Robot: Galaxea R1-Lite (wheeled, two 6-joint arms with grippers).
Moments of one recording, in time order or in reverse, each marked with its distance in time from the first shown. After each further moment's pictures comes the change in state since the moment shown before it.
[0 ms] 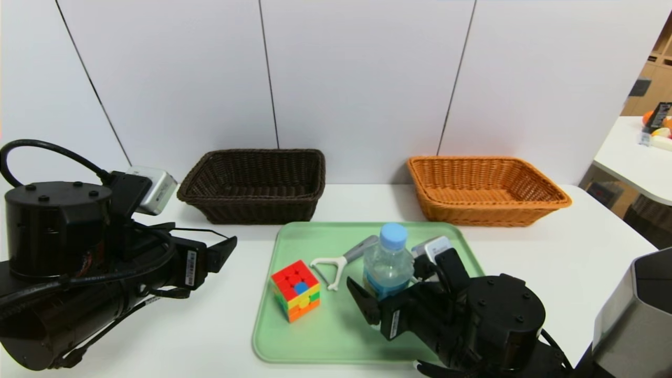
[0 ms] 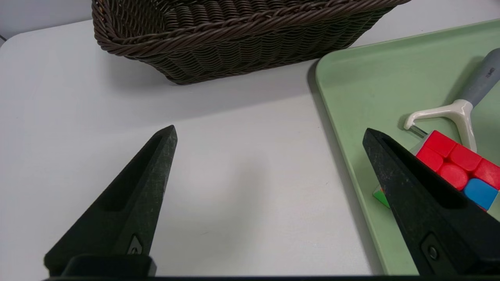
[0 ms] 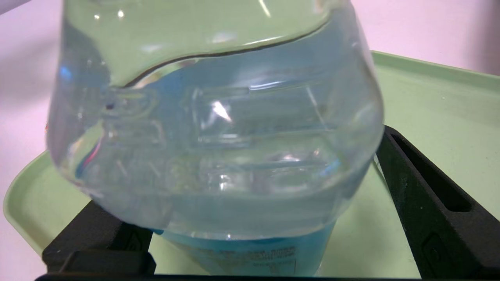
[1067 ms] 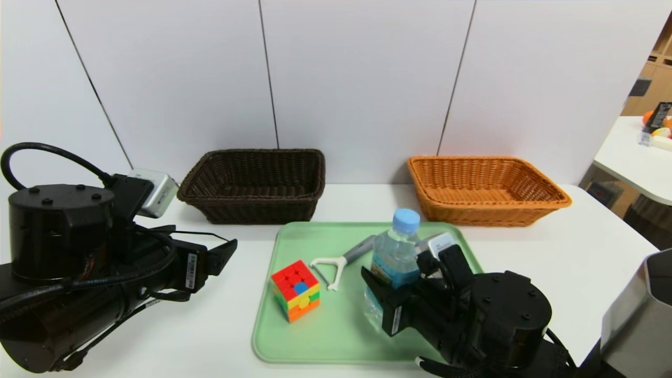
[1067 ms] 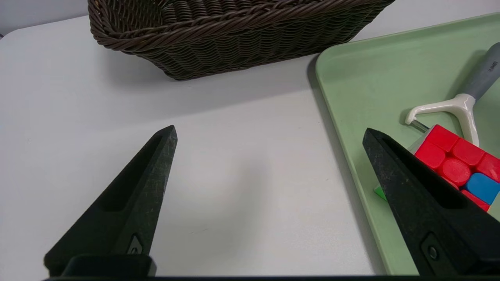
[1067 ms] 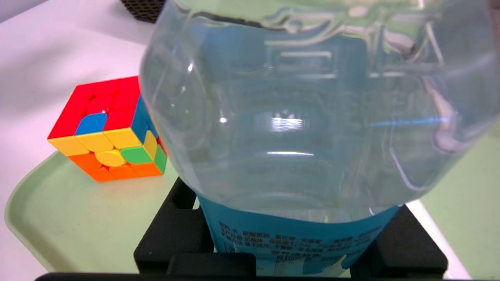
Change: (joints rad) left arm -0.001 0.002 0.007 0.002 0.001 -0.001; right arm -0.010 -0.033 -0.003 0.003 -0.020 -0.013
